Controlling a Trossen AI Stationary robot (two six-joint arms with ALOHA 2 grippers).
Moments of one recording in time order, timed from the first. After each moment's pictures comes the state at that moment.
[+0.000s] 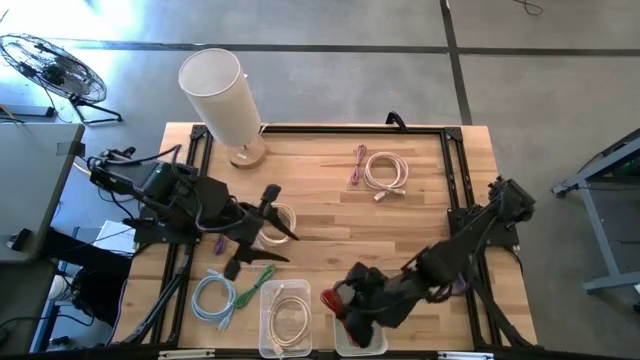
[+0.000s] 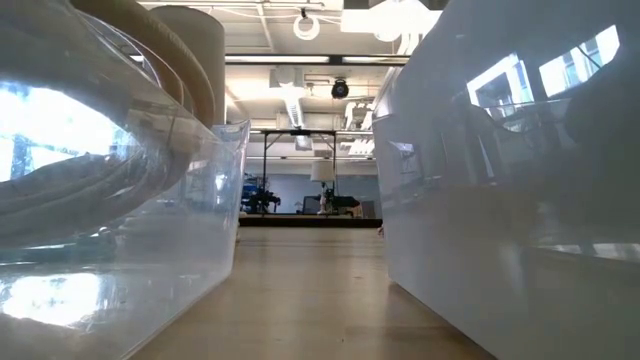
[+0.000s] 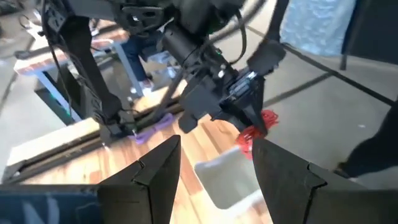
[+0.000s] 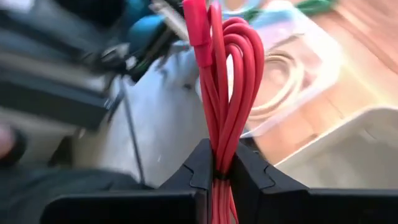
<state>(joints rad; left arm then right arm) -0.42 1.39 1.80 -0.74 -0.07 0.15 0.66 1.77 1.70 -0.60 0.24 1.27</state>
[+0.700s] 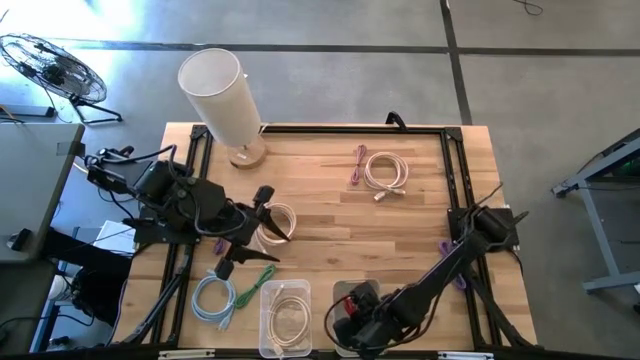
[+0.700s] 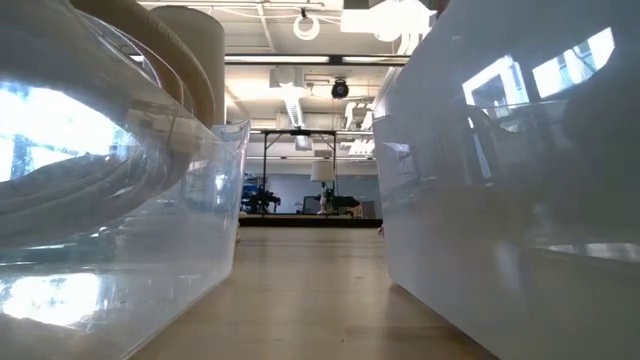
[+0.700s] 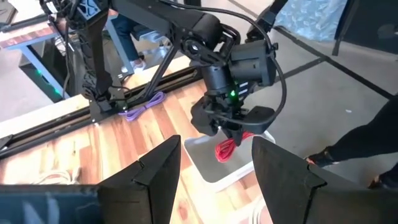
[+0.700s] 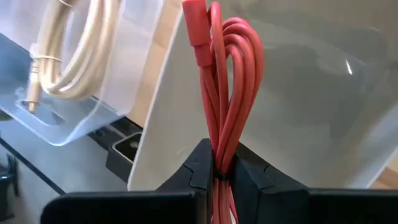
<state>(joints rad) -0.43 1.37 1.80 -0.84 -0.07 0.10 0.72 2.05 1.70 -0.84 0.22 1.84</state>
